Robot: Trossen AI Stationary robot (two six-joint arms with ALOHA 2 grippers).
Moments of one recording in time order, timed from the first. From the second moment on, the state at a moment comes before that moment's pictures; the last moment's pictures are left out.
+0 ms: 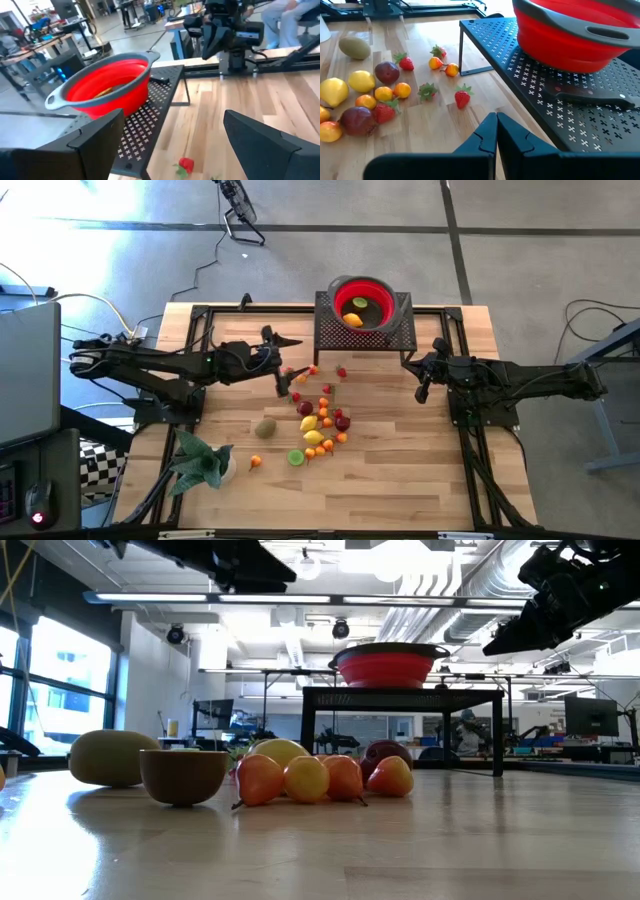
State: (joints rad) left arm 0.02 1.12 0.76 0.25 -0.35 0.21; right arm -0.02 0.47 0.38 -0.33 0.42 0.11
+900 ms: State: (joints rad) left arm 0.03 0.79 0.43 0.37 -0.38 0.26; right arm -0.02 0.47 0.38 -0.31 0.42 0.13
